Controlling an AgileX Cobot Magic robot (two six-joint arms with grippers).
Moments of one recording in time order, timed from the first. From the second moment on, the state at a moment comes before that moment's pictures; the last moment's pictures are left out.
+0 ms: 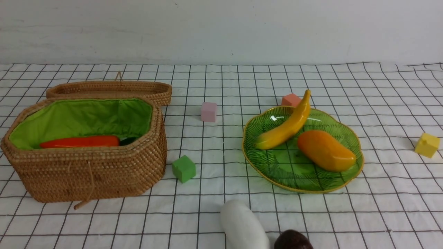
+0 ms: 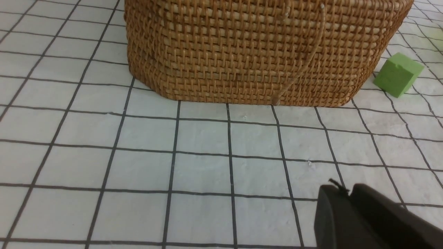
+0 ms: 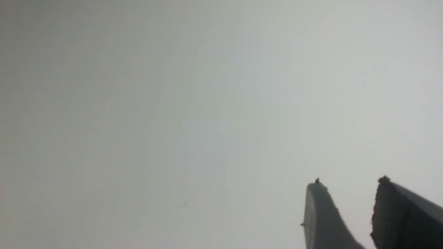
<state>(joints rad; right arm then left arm) -0.09 0.05 -0.28 0.00 -0.32 0.43 -0.09 -0.02 0.03 0.03 0.39 -0.19</state>
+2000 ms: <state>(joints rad) 0.55 1.66 -1.14 0.25 0.94 -0.07 -0.09 -0.02 0.03 0.03 0.39 -0.19</state>
